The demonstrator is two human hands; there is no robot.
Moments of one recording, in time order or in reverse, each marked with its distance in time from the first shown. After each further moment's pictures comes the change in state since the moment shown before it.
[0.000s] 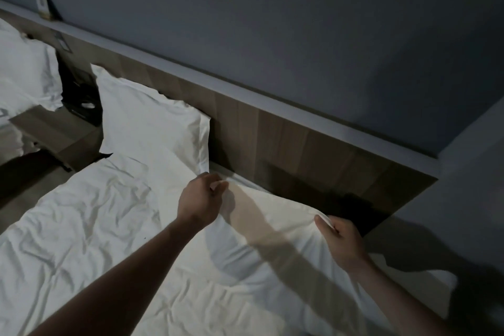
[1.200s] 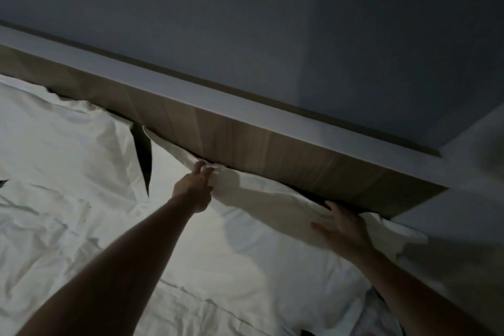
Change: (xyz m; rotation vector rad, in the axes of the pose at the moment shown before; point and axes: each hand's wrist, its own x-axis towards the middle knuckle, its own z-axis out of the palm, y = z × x) left_hand 0.210 -0.016 0.223 0.417 -0.432 0.136; right_hand 0.156 0.169 -0.038 -0.672 -0.063 0.290
